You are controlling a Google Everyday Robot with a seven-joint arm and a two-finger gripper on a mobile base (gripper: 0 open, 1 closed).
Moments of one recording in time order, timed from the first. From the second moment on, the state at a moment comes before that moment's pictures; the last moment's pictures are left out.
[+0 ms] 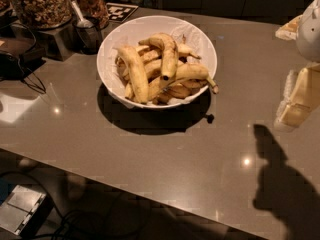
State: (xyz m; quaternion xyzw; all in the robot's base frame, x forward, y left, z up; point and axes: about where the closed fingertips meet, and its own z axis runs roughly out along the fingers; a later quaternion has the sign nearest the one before) arm 0.439 -0.213 0.989 -0.60 0.78 -0.05 0.18
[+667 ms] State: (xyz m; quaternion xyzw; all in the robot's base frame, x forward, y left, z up) arm 0.444 -0.207 0.989 -0.58 0.80 -0.06 0.16
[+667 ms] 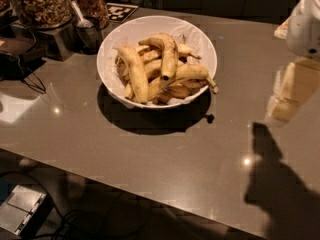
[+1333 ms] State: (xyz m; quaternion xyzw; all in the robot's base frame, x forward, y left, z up) arm 0.483 -0.182 0.983 -0.54 0.83 -0.08 0.09
